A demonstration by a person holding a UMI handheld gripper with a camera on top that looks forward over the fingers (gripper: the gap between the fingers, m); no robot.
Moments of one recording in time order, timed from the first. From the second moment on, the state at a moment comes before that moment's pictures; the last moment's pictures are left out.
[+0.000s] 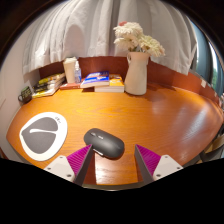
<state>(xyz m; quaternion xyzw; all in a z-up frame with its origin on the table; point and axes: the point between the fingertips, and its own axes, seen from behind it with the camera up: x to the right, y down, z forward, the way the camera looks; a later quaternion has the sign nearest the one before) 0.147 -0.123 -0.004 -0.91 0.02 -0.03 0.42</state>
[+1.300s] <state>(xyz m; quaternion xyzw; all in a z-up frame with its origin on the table) 0.001 0.045 0.218 -0.84 0.01 0.05 0.53</state>
